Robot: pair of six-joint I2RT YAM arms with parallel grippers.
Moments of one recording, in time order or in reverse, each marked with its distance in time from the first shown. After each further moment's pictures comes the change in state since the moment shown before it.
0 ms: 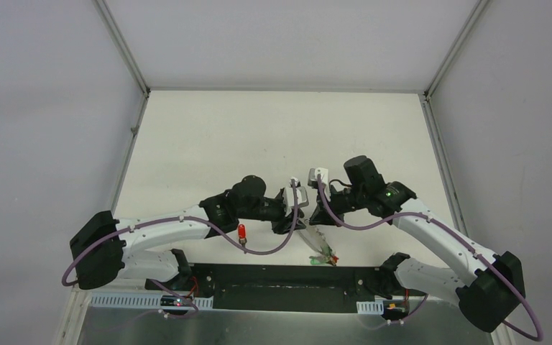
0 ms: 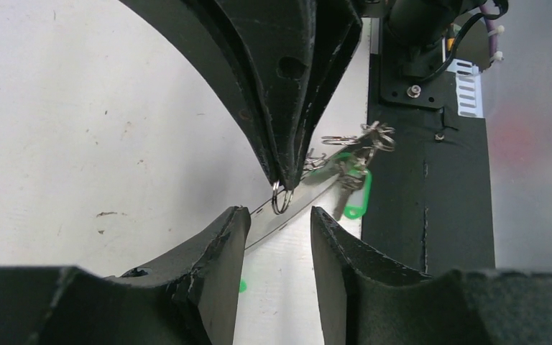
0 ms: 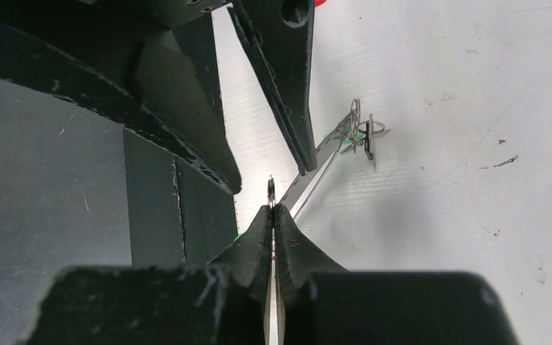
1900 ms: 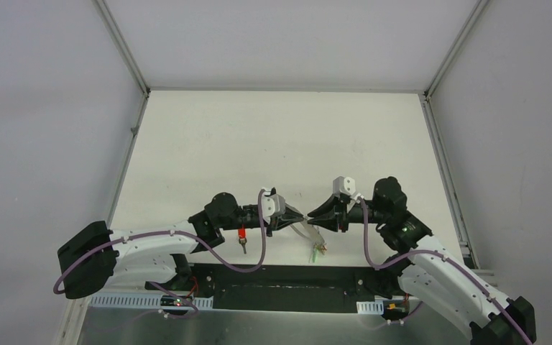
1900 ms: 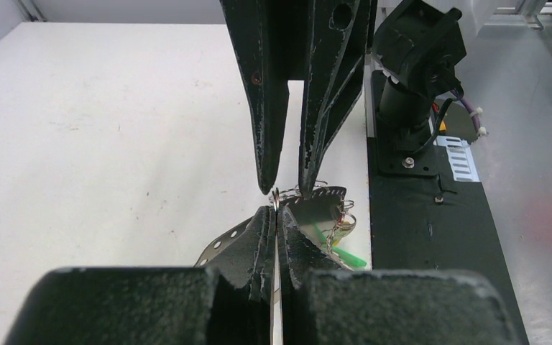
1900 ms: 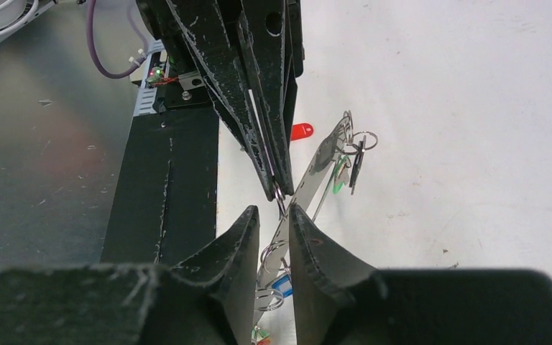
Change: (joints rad) left arm -0.006 -0.117 -0.268 0.519 -0.012 -0.033; right arm -0.039 -0.364 -0.347 0.612 -0.114 0.243
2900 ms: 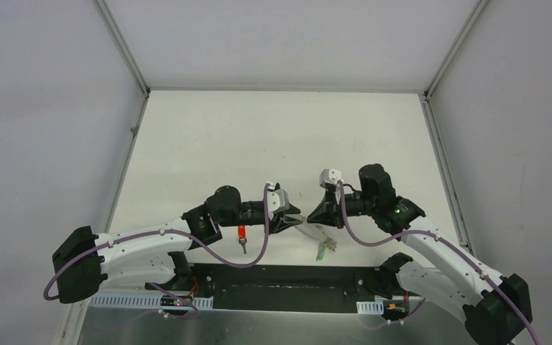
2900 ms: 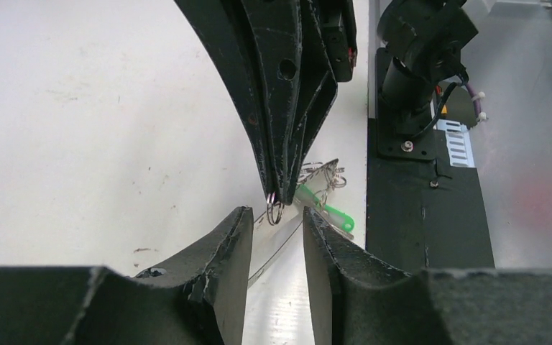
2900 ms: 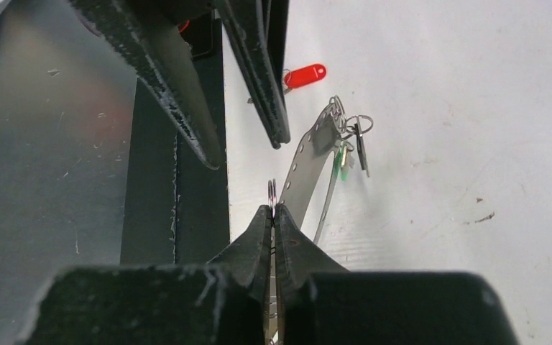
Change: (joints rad) left arm -0.006 -0.069 0.089 -0.243 -0.029 0.016; right arm -0.005 0.168 0.119 -0.213 -0.011 -0.083
